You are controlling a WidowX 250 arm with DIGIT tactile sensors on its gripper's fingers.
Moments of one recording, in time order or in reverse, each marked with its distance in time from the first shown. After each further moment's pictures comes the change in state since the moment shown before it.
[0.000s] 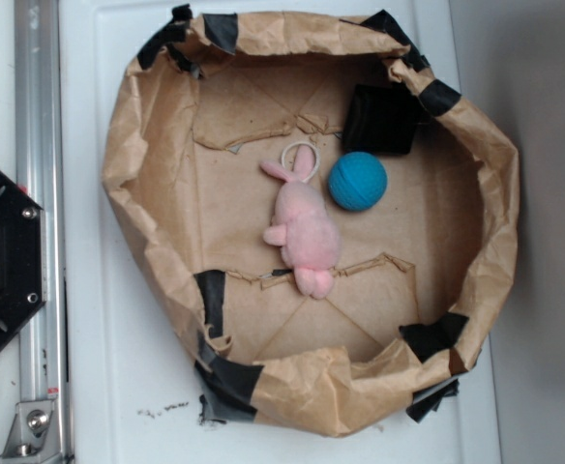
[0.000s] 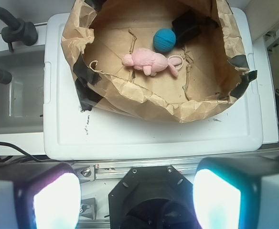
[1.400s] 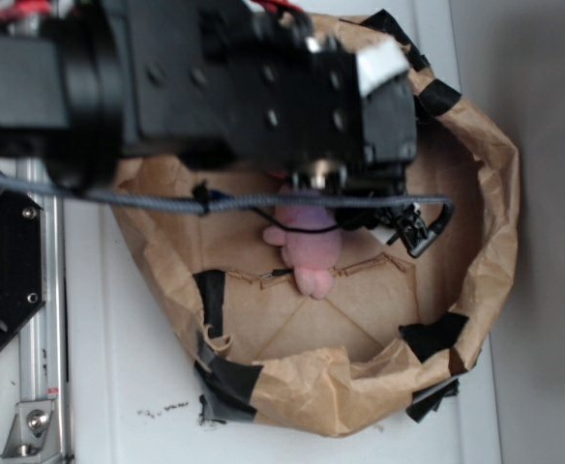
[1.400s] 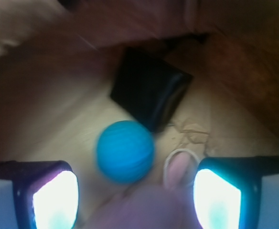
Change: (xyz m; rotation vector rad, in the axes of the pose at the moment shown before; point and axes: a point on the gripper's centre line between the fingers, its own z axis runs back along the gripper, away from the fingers) arm 0.150 0.056 -0.189 0.173 -0.153 0.750
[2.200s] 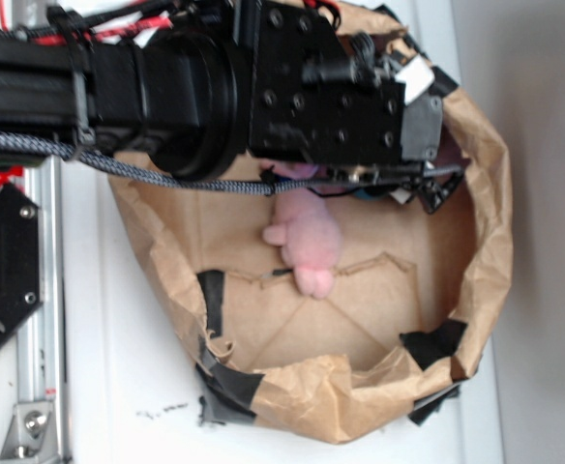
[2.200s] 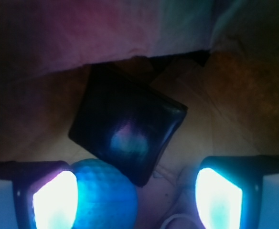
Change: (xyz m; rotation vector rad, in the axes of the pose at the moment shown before) arm 0.030 0.009 -0.020 0.013 -0.059 -0.001
